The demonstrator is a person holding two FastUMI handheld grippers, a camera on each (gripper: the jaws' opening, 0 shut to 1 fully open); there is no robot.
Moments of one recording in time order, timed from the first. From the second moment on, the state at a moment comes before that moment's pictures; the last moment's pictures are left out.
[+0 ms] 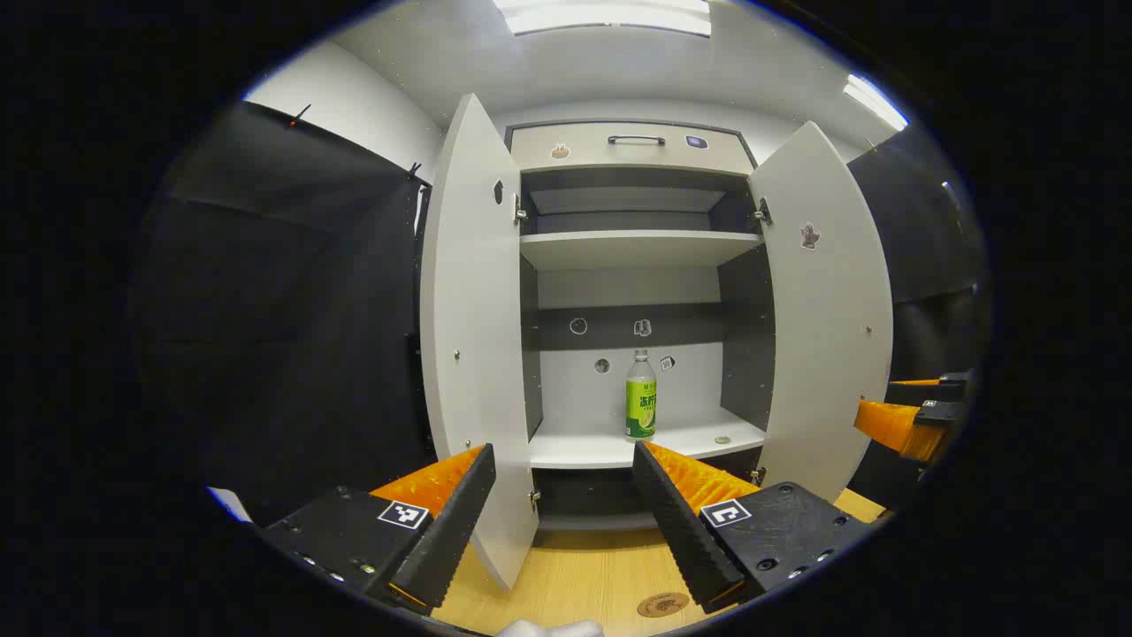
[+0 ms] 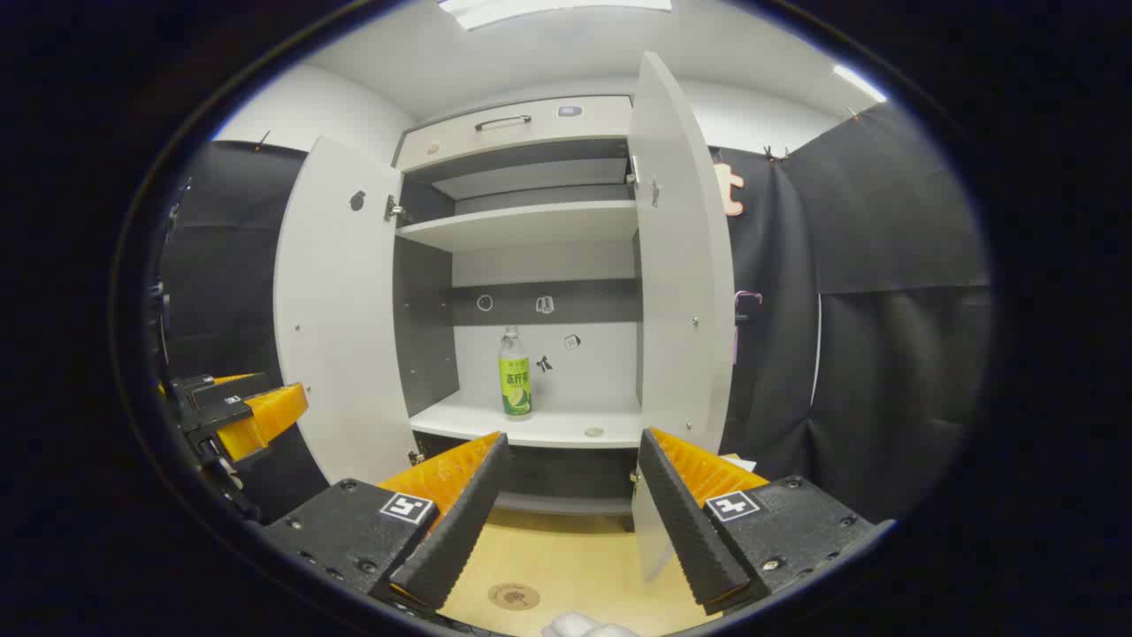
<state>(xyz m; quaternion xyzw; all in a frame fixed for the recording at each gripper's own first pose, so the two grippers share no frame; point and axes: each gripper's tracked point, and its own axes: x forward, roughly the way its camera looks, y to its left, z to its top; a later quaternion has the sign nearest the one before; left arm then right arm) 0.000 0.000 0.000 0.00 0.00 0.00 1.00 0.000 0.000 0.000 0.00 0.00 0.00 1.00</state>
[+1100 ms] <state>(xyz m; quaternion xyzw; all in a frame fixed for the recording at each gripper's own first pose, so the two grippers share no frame) 0.126 -0.044 0.017 -0.01 -0.03 -0.06 1.00 0.018 0.003 0.000 -0.01 0.00 -0.02 1.00</state>
